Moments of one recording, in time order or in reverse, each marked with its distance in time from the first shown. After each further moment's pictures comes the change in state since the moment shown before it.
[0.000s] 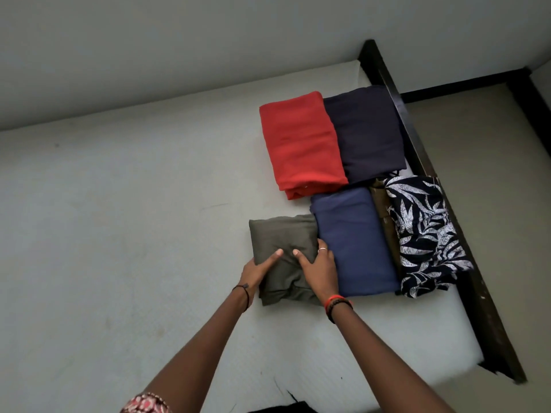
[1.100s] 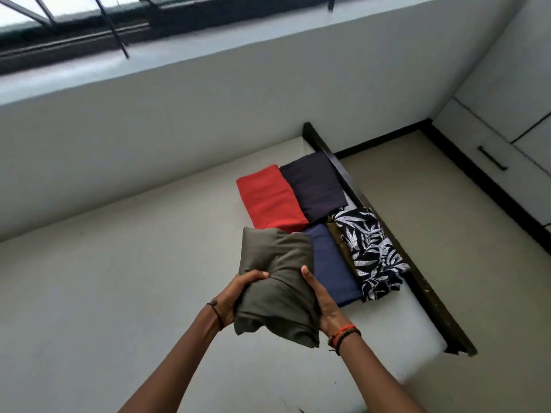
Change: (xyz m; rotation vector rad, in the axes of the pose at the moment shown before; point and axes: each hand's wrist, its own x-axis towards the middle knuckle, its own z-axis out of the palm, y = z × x) left_hand -0.166 0.100 -0.017 0.117 -0.408 0.017; right_hand -0.120 -0.058 -0.101 1.199 -0.545 0.239
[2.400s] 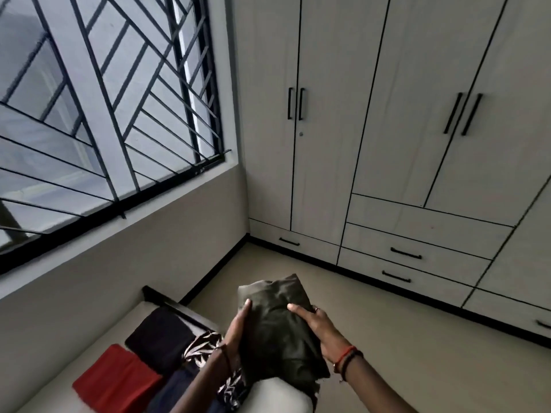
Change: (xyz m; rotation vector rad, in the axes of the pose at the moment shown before) left_hand -0.133 0.039 0.397 0.334 -0.411 0.077; right_hand -0.394 -0.172 -0.107 -0.033 0.566 -0.696
